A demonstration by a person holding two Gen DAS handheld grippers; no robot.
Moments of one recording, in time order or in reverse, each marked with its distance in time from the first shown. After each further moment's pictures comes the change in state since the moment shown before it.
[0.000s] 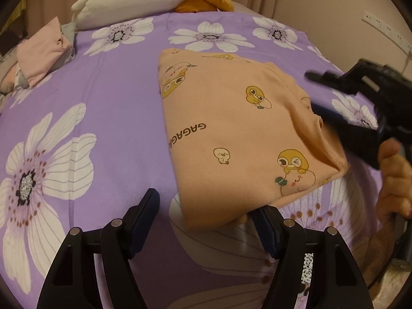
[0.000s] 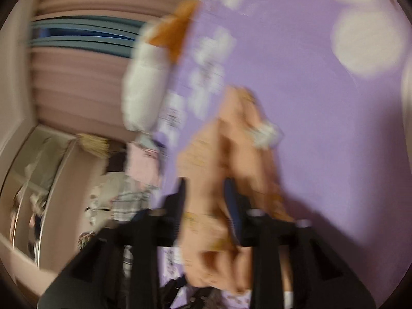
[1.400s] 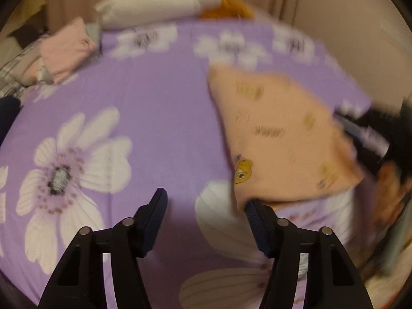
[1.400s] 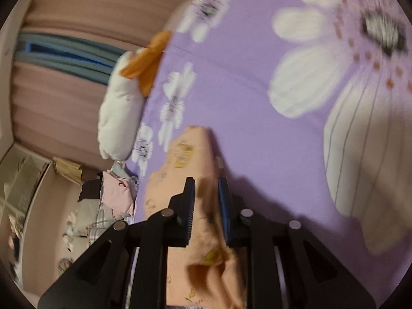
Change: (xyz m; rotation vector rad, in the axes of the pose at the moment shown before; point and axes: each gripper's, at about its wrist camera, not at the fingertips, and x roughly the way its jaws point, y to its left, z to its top) left arm -0.051 0.000 0.007 -0.079 -0.068 0.060; right arm -0.038 0.001 0.004 -0.051 -0.222 -0.114
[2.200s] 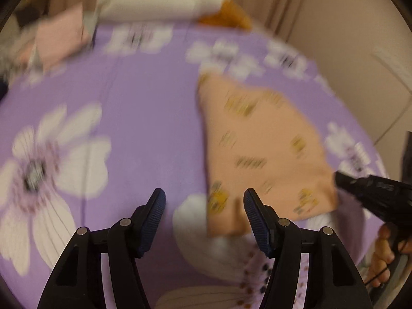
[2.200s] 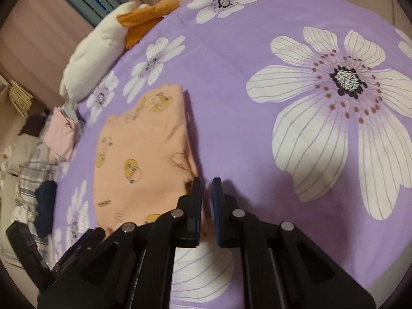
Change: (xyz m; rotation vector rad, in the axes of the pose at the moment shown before) left arm 0.008 -0.001 0.001 -0.035 -0.074 -0.081; right arm -0.016 0.023 -0.019 -0.320 0.135 -0.342
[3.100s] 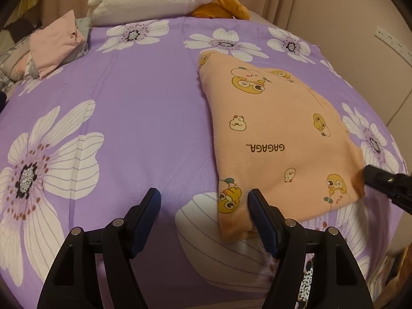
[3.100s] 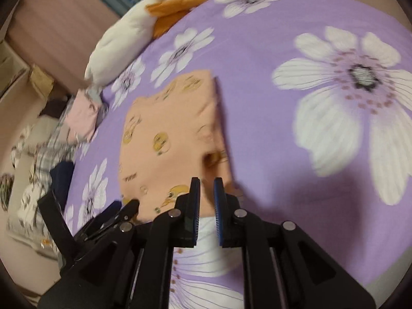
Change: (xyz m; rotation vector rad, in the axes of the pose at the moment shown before) left arm 0.040 0.006 -0.012 0.036 0.098 0.059; right arm -0.007 0.022 -0.026 -0.094 0.057 0.080
